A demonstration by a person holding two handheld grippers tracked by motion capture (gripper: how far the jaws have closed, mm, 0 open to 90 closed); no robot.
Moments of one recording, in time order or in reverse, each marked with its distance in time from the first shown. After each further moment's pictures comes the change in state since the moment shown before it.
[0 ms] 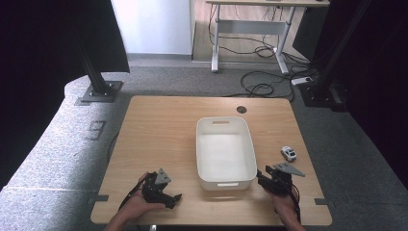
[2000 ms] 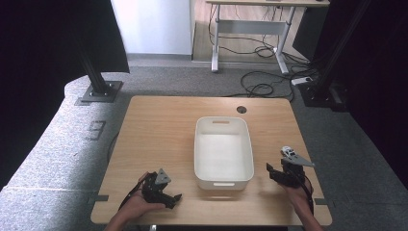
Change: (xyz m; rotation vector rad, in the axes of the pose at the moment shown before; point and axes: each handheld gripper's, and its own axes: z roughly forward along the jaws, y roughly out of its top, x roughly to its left) left arm 0.000 0.000 0.000 0.001 0.000 0.000; right arm -0.049 0.018 0.002 0.041 -0.067 -0.118
